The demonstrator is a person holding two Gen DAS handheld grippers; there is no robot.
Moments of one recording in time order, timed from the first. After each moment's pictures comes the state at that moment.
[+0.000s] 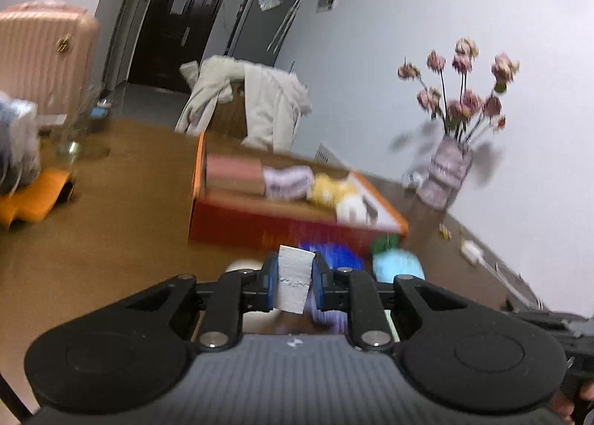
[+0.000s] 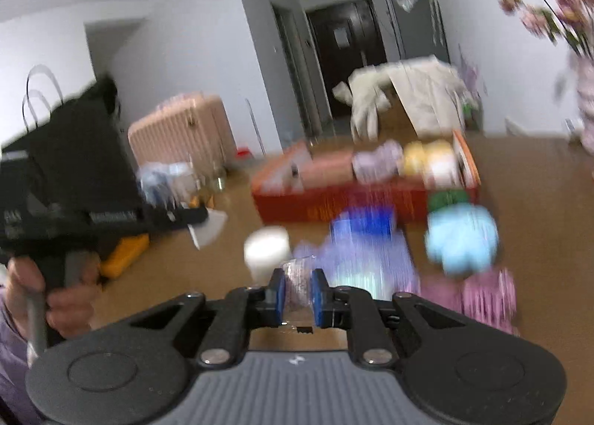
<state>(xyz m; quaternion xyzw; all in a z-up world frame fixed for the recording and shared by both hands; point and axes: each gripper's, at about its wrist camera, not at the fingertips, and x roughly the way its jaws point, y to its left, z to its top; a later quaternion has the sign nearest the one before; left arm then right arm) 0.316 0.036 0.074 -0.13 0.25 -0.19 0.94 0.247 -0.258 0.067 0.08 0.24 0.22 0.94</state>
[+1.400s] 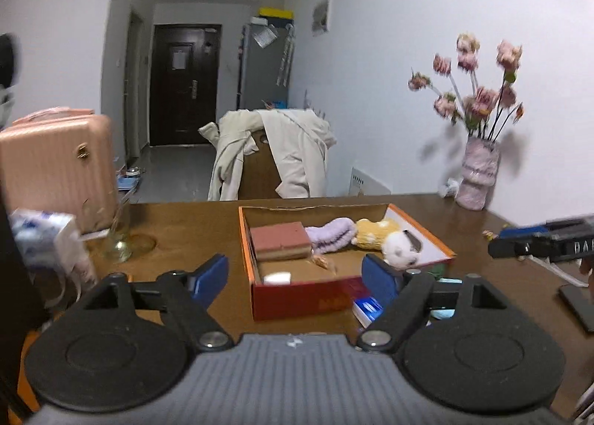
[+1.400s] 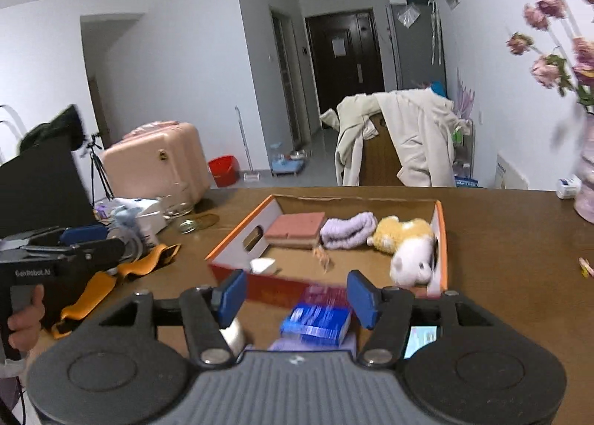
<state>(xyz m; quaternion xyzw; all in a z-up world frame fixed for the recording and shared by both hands) 0.290 0.044 0.127 -0.02 0.19 -0.14 0.97 0.302 -0.288 0.136 0.04 0.23 0.20 0.95</state>
